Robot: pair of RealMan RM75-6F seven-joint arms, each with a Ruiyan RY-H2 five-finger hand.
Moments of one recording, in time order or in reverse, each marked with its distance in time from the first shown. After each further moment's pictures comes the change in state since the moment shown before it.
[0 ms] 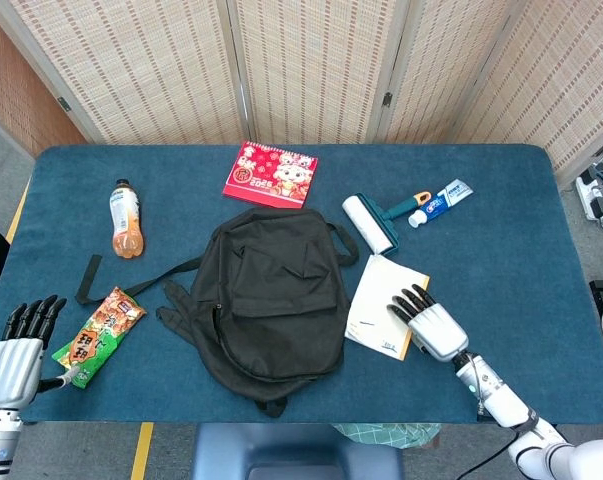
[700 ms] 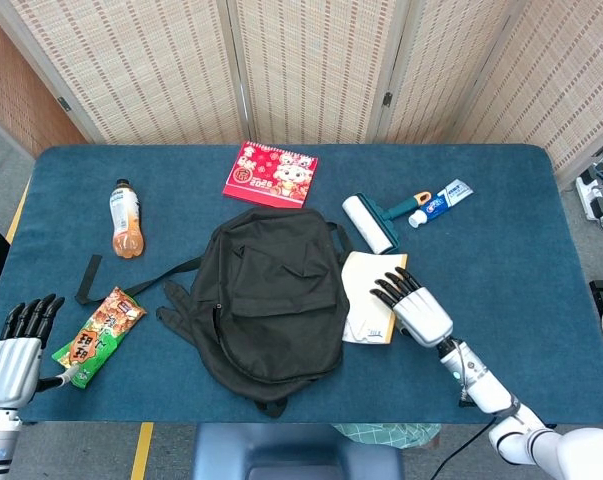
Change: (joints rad) left arm 0.001 -0.001 -0.004 0.004 -0.001 0.004 -0.009; right arm 0.066 -0.029 0.056 -0.028 0.005 0.057 0.027
